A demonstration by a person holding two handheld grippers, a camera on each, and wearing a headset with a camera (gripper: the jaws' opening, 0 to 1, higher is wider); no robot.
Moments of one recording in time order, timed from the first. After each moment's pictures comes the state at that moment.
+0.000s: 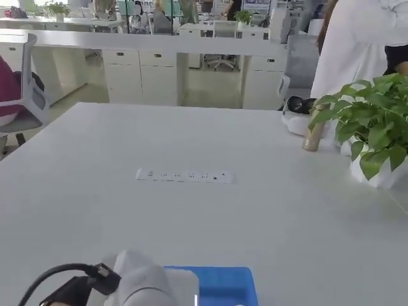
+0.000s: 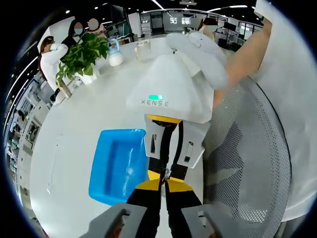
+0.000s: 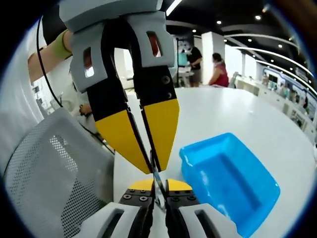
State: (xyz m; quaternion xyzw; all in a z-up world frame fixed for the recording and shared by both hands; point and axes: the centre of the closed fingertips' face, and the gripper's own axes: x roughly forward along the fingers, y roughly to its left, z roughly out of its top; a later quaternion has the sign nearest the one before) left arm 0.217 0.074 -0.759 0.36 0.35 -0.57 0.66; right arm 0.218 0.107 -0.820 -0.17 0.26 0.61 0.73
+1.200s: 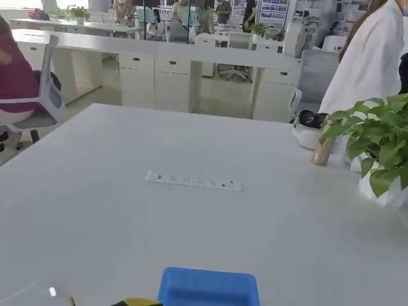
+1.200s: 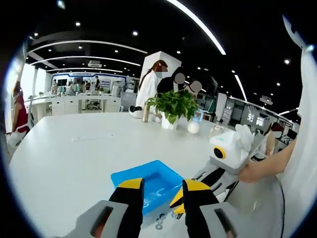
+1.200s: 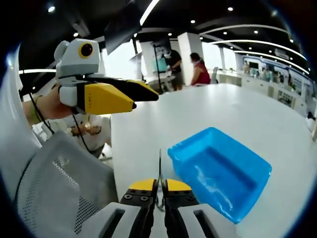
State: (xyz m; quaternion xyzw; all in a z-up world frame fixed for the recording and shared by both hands) left arm 0.244 0.113 -0.705 -0.04 0.18 -0.34 0.92; right arm 0.228 0.083 -0.799 -0.09 0.28 0.56 0.77
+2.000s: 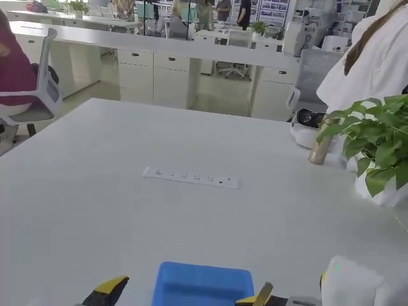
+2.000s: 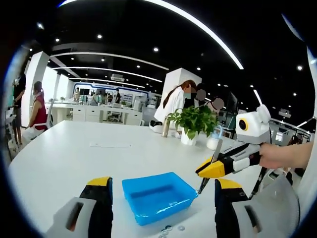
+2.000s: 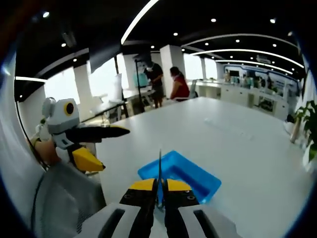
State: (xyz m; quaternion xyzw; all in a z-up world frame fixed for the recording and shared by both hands) left arm 0.254 0.117 -0.703 -0.05 0.12 -0.25 0.96; right arm 0.274 0.028 -0.722 -0.07 0.24 0.49 0.83
